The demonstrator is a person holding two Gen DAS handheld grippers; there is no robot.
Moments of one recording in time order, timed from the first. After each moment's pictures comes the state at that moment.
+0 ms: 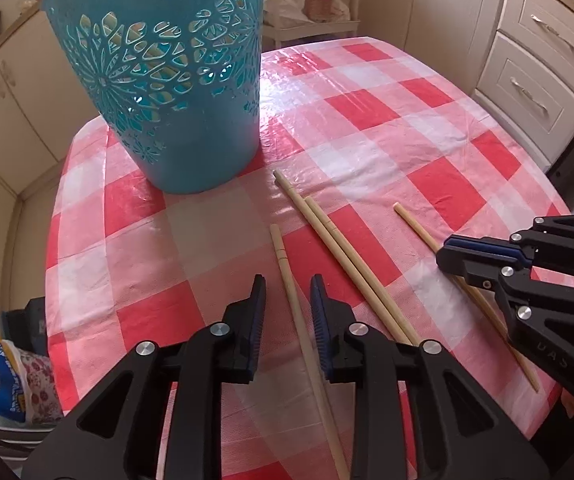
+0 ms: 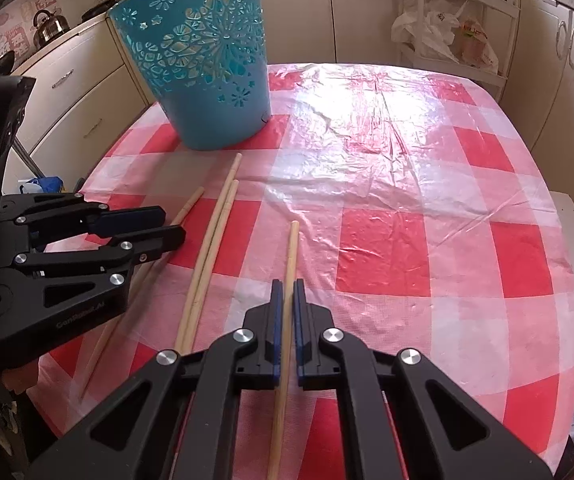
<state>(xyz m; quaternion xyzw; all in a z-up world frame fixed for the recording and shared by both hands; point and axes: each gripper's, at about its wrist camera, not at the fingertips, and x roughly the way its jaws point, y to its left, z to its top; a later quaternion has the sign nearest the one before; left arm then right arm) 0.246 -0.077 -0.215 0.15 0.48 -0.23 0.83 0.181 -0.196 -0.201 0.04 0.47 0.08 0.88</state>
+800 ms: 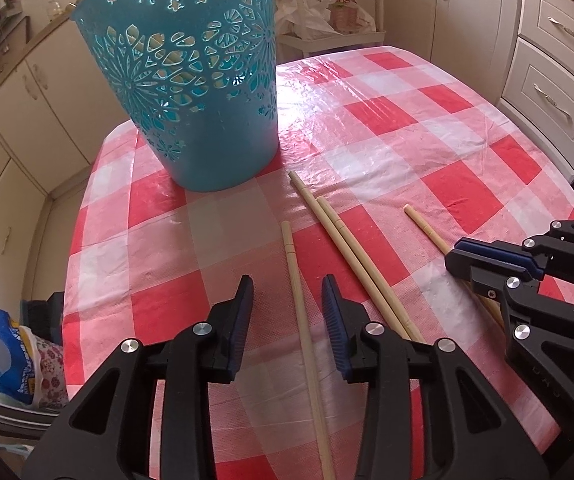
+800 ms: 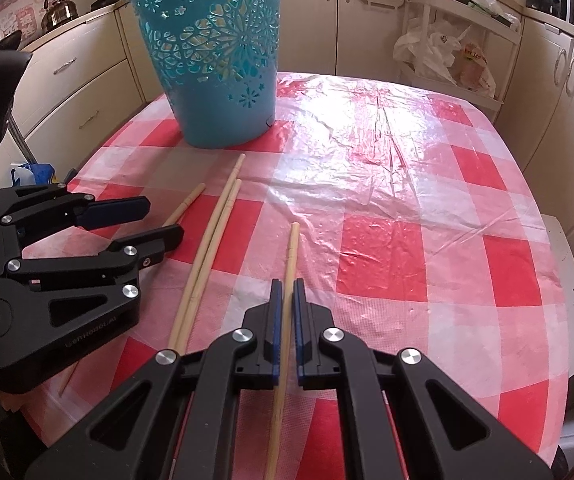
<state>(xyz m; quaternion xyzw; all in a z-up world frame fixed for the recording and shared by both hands) 0.229 -0.080 -0.217 0.16 0.45 -0.17 0.86 0.172 -0.186 -0.202 0.00 0.44 0.06 0.89</state>
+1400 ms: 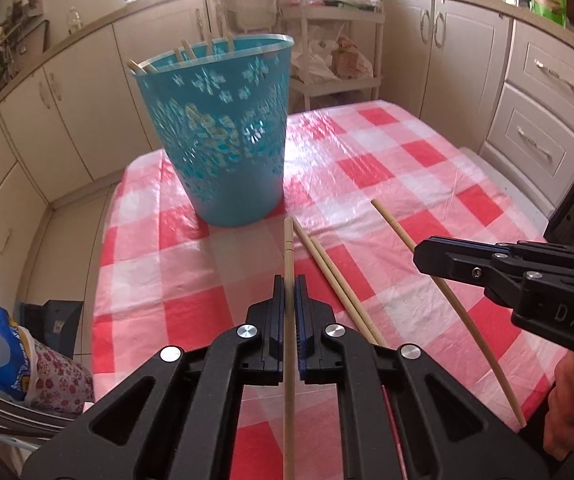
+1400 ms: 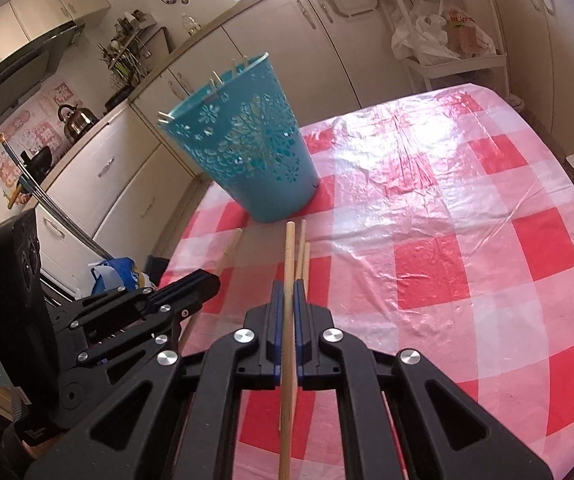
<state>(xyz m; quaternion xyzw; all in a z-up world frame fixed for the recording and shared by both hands) 0.200 -0.057 -0.160 0.11 0.39 -0.19 0.89 0.156 -0.209 -0.150 0.21 0.38 0.14 0.89</state>
